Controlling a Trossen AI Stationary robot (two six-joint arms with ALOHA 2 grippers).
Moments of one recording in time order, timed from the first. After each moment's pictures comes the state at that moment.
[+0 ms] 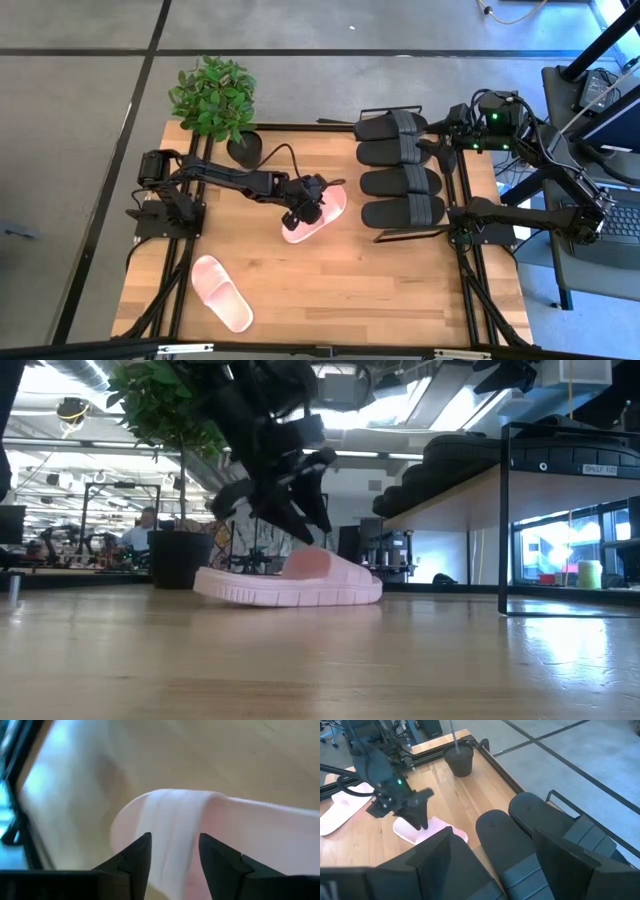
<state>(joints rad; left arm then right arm) 0.06 1.71 1.06 -0.23 -0.08 0.90 -0.64 0.86 1.27 -0.93 -0.23 -0.01</state>
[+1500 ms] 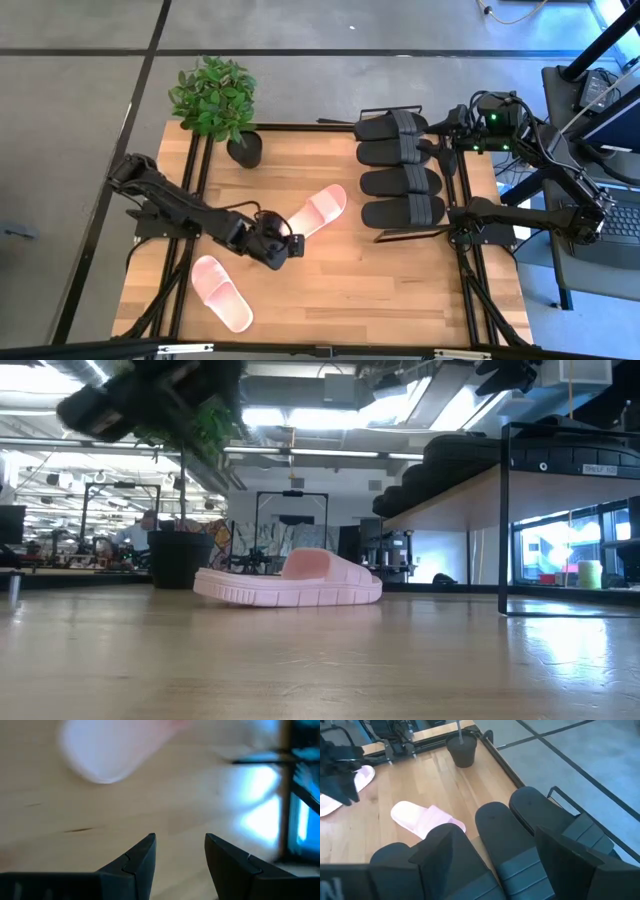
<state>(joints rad) -0.43 1.52 1.10 -0.58 -0.38 -1.87 -0.64 0.86 1.27 -0.96 -0.23 -0.08</state>
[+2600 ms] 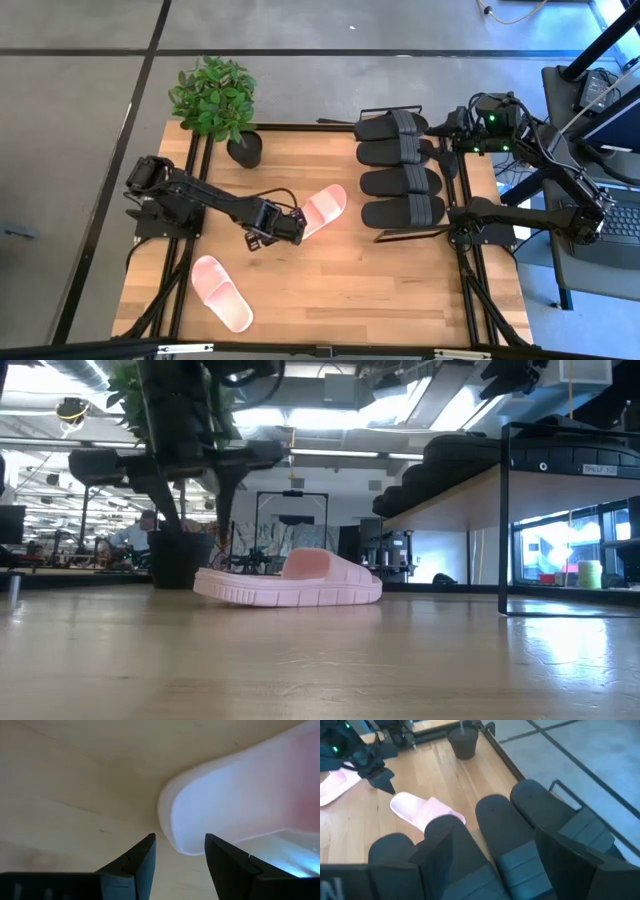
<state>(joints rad) -0.22 1.67 1.10 -0.79 -0.20 -2.24 -0.64 0.86 1.27 -1.00 -0.23 -0.11</state>
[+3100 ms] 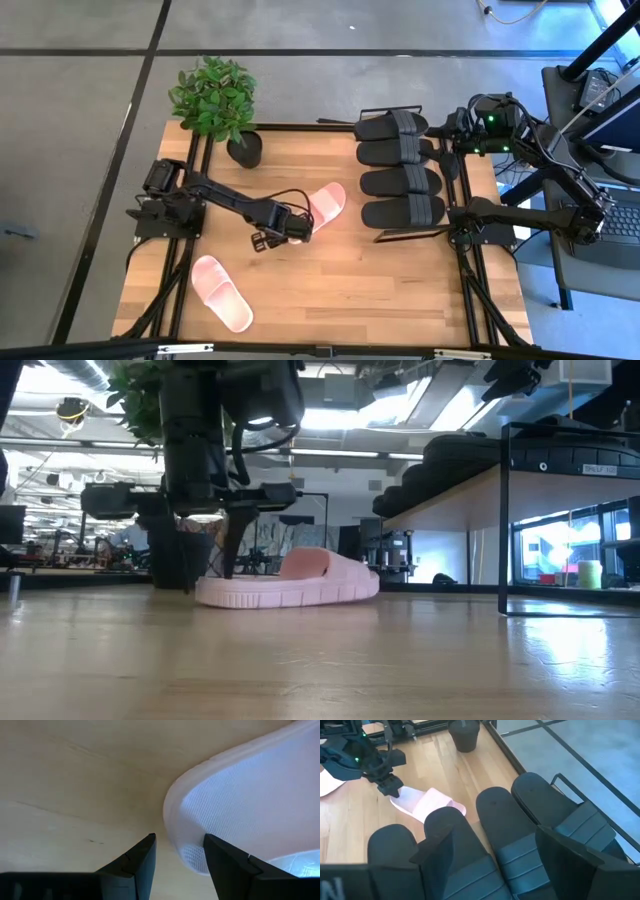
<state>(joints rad) -0.16 1.79 1.10 -0.70 -0.09 -2.16 -0.64 0.86 1.27 -1.03 -0.23 -0.14</state>
